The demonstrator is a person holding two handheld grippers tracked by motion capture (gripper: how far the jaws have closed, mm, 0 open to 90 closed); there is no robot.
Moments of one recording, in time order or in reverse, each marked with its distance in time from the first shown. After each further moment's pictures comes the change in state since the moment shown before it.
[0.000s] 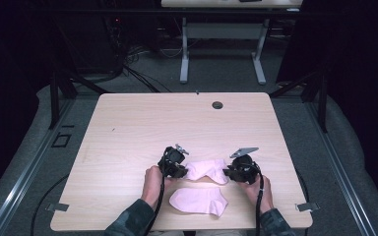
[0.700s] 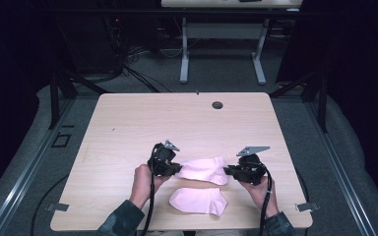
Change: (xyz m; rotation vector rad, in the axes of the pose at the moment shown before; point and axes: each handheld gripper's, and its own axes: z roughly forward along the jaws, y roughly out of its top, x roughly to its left) left arm 0.001 -0.004 -0.059 -0.070 -0.050 -0.006; right arm 0.012 0.007 -0.045 -0.094 0.118 0.052
